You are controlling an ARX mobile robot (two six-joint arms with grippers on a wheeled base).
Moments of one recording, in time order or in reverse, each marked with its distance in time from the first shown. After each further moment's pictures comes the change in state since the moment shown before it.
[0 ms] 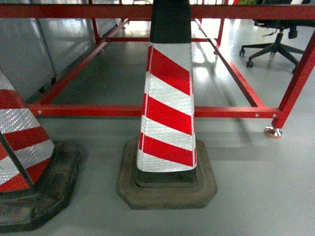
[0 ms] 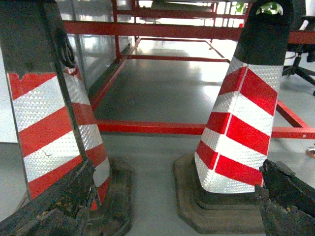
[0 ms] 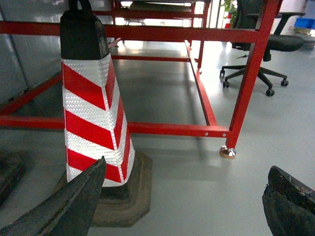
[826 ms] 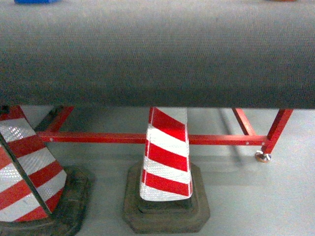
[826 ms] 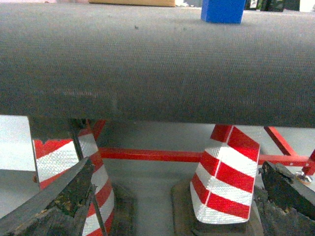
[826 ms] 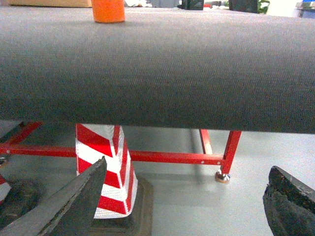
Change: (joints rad) left arm 0.000 0.000 0.000 0.000 -0.001 0.010; right arm 0.000 0.000 0.000 -0.001 0.000 0.008
